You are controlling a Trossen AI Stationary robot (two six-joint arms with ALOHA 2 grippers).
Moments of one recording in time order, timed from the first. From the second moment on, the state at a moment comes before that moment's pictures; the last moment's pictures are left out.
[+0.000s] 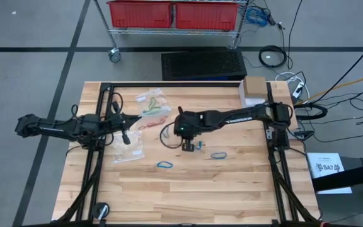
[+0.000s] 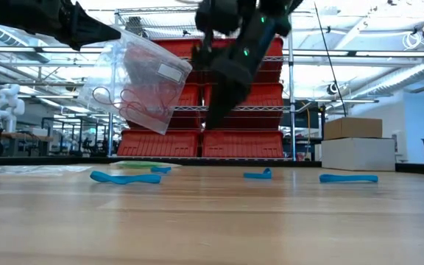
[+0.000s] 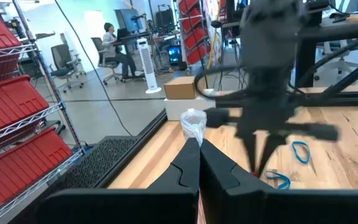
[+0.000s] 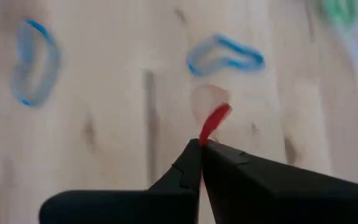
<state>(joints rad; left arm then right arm) -0.08 0.44 0.32 0.09 -0.43 0.16 -0.04 1.94 1.46 -0.58 0.06 0.01</state>
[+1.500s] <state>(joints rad) -0.08 0.45 0.32 0.10 -0.39 0.14 -0.05 1.99 1.93 -0.52 0.22 -0.30</state>
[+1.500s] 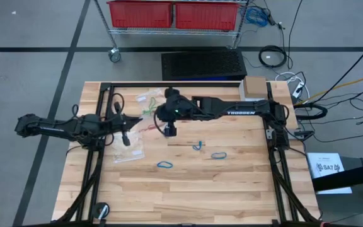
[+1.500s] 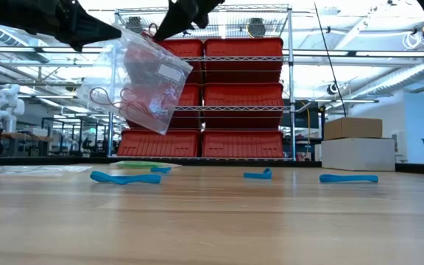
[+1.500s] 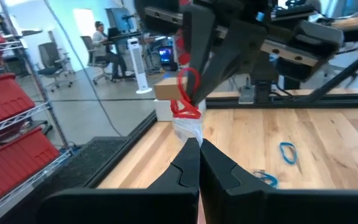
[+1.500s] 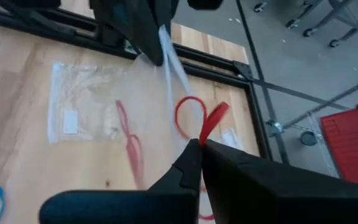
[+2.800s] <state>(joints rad) -0.08 0.53 0.32 0.18 -0.36 0.15 -0.06 2.02 1.93 -0.57 0.02 -0.20</state>
